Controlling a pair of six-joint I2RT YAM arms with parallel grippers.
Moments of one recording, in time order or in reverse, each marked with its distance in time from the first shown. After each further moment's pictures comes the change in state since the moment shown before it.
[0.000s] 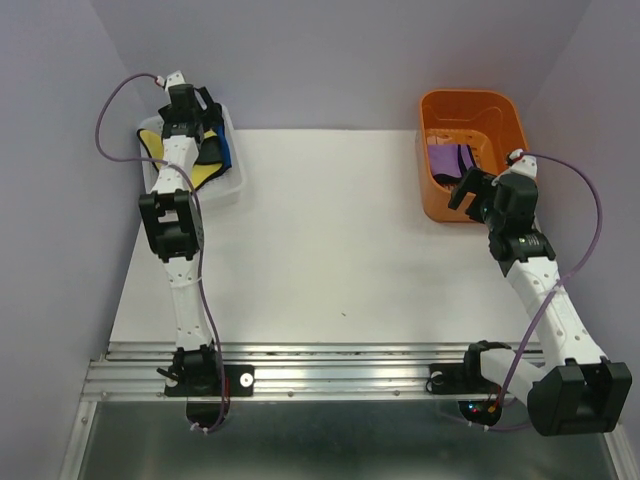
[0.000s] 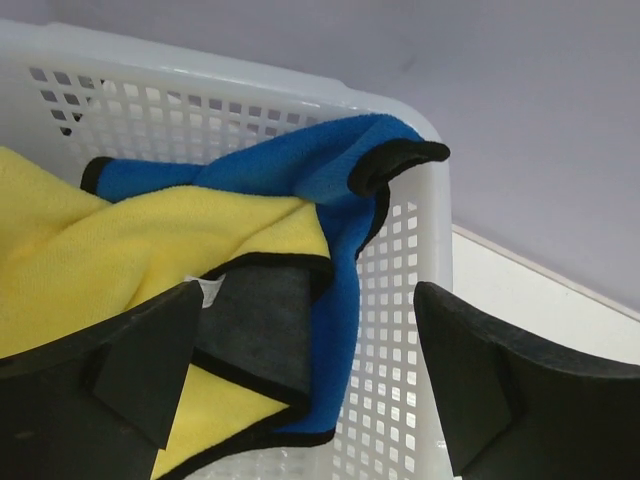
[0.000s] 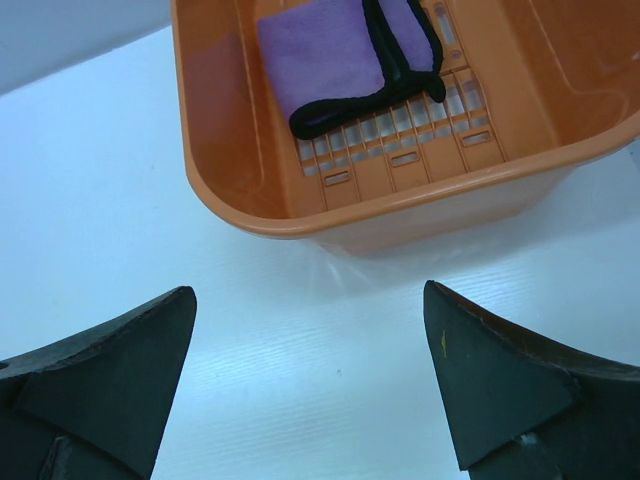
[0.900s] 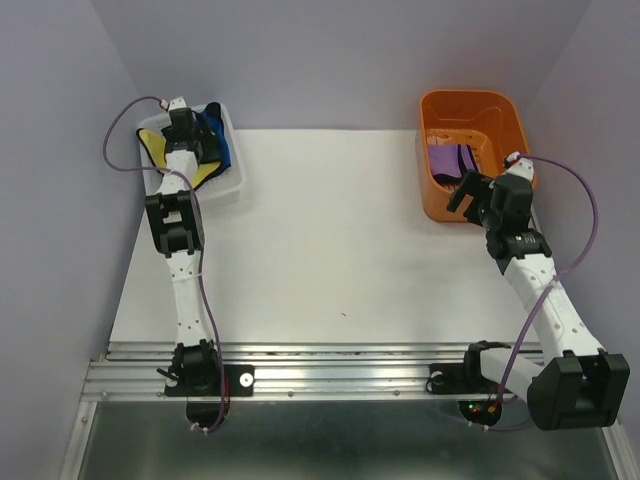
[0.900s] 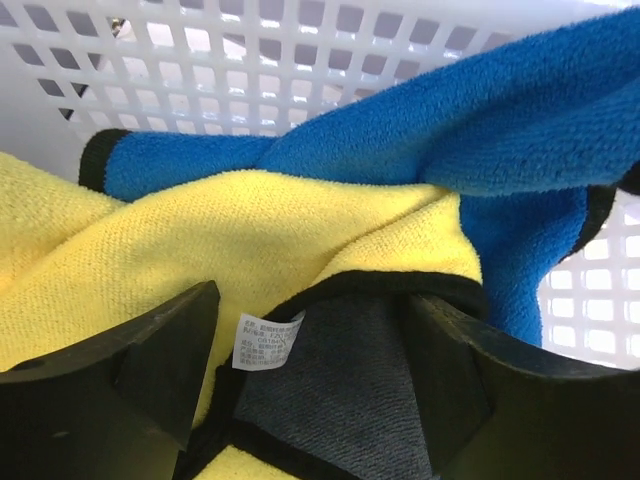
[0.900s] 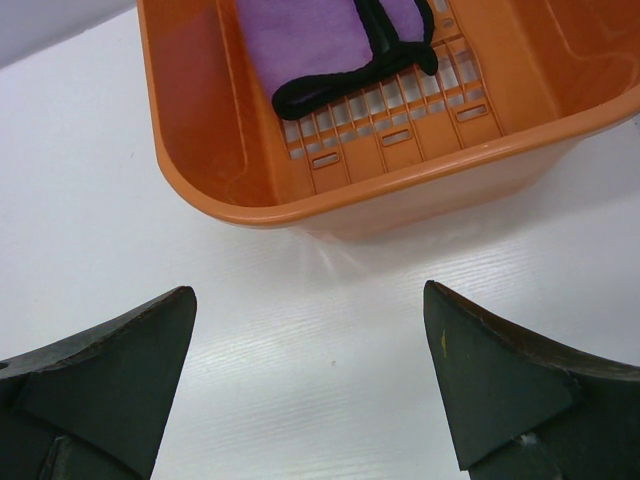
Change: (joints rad) left arm 0.064 0.239 0.097 0.077 -0.006 0.104; right arm 0.000 0.032 -0.016 -0.003 0.018 0.024
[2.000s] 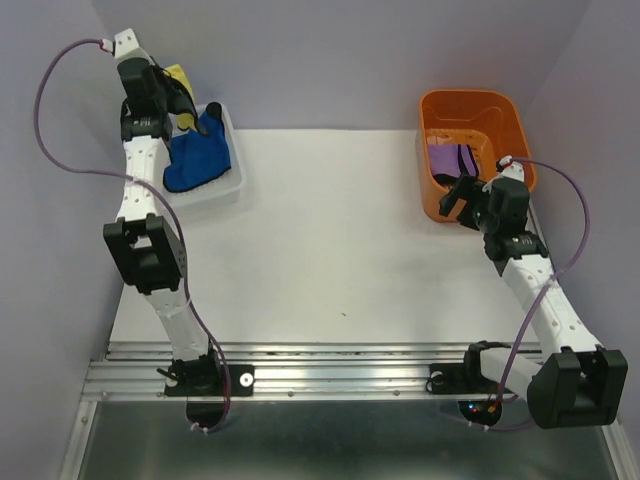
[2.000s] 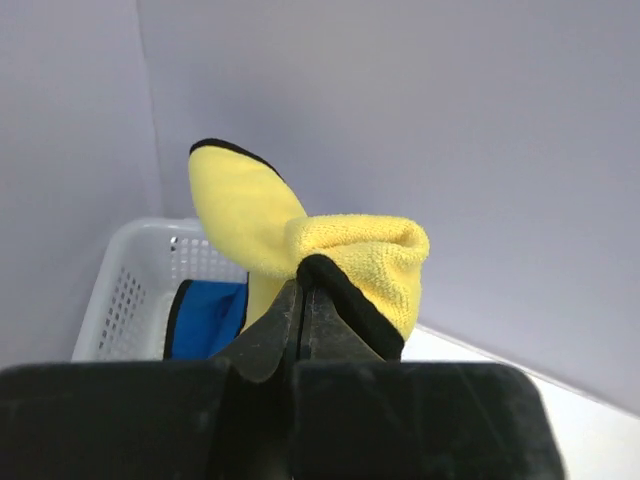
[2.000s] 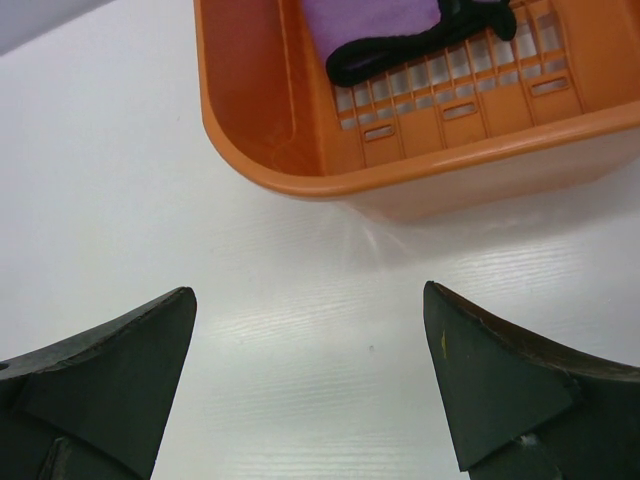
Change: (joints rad) left arm 0.005 -0.610 -0.338 0.100 0.022 -0.041; right arm 0.000 0.011 -0.026 0.030 -0.118 0.022
